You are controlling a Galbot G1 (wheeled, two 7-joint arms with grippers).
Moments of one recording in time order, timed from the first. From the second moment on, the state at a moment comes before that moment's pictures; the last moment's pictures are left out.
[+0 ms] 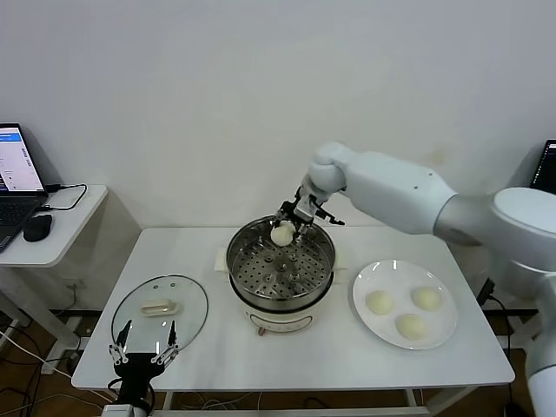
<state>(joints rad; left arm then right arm) 1.76 -1.30 -0.56 -2.13 -0.05 0.03 -0.24 0.44 1.33 -1.21 0.88 -0.26 0.60 -0.85</state>
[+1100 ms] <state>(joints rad) 1.75 -1.30 -0.55 -2.15 -0.05 0.03 -0.24 0.64 1.17 -1.31 1.11 -0.02 0.26 -0.94</state>
